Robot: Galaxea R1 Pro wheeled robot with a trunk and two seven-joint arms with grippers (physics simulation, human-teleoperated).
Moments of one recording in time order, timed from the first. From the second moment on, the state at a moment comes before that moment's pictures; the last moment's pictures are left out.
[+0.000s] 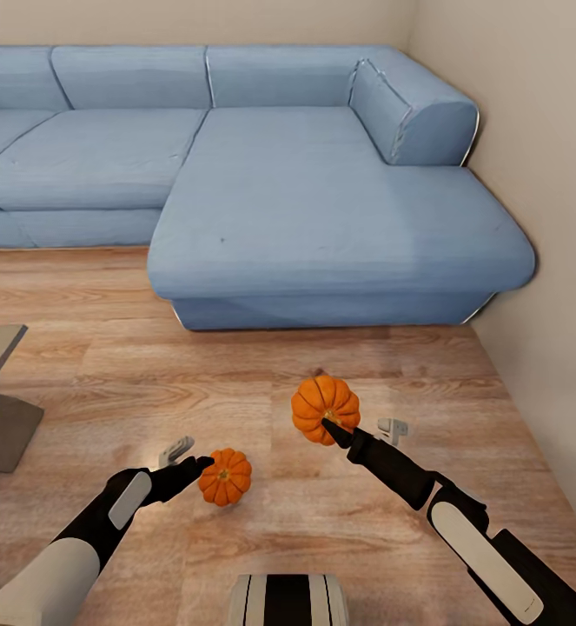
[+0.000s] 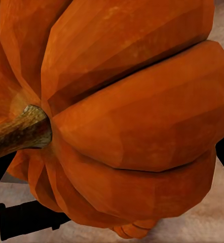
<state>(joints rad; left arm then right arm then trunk) -0.67 0.13 -0.08 -0.56 0.75 0.51 -0.08 -0.38 -0.37 0.54 -1.53 -1.13 0.19 0.05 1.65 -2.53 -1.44</state>
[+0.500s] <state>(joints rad) -0.67 0.12 -0.08 -0.56 0.75 0.51 -0.08 -0.38 -0.37 0.54 -1.54 -1.13 0.19 0.06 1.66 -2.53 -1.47</state>
